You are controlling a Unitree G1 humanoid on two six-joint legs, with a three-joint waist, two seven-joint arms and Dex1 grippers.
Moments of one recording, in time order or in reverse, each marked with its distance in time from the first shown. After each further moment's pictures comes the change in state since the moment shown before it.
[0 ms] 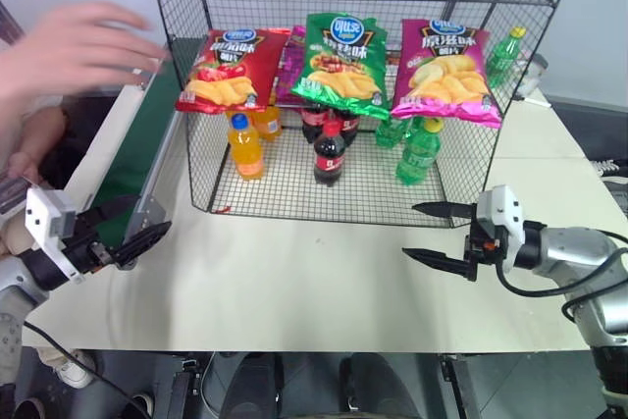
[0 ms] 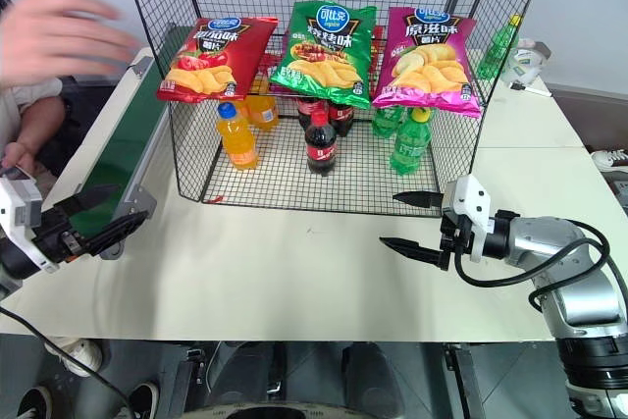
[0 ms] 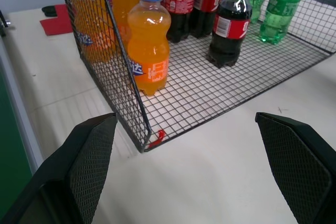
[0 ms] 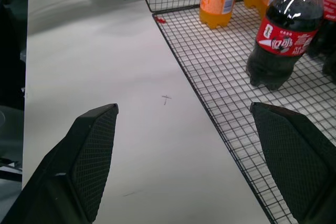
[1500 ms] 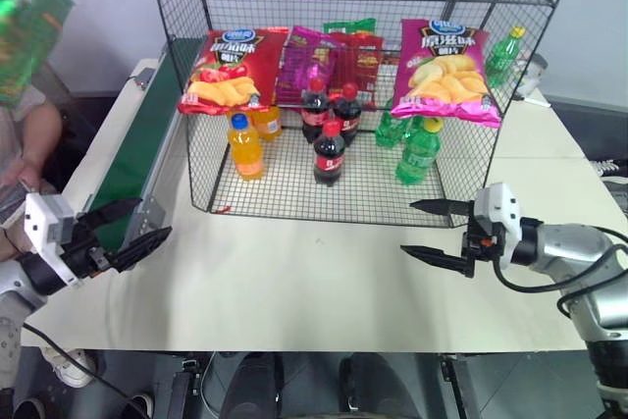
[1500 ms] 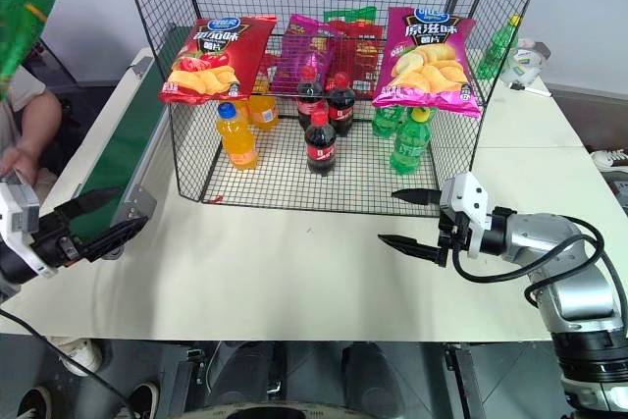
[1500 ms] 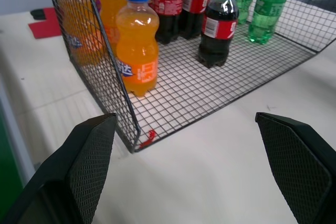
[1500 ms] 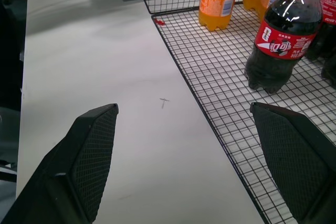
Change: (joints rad) left arm 0.024 0.000 0.001 0.001 -0.026 -0.008 -0.044; right arm -0.028 0.017 0.011 0.018 -0.005 -0.010 0.006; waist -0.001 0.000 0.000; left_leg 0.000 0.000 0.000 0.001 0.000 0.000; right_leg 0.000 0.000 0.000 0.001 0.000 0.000
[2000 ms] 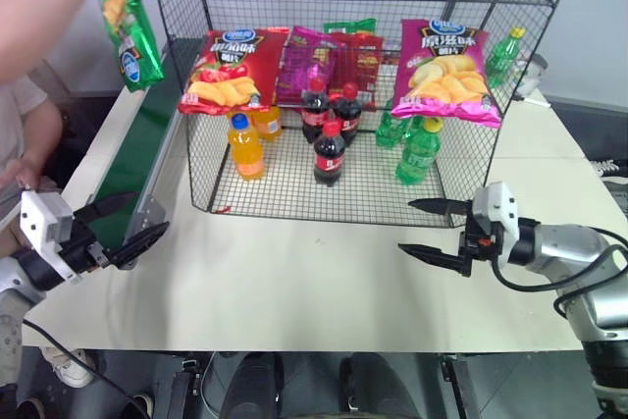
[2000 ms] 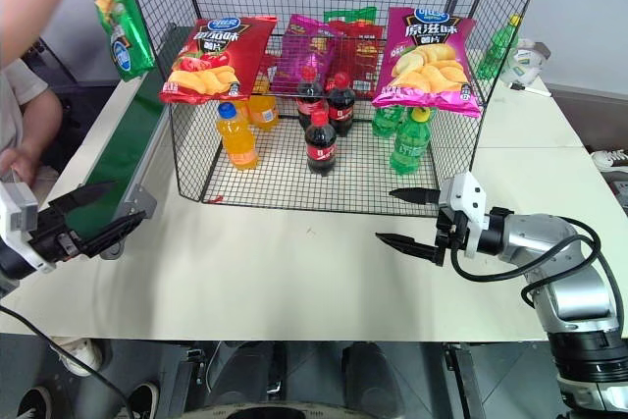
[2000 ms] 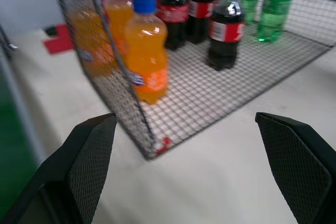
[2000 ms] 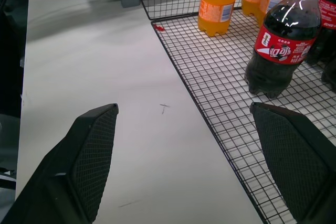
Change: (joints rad) left arm -0.030 -0.014 -0.006 0.041 0.076 -0.134 0.013; right arm -0.006 0.010 0.002 0.000 0.004 0.000 -0.007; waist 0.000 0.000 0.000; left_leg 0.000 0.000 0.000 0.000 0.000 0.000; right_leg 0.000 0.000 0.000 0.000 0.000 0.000
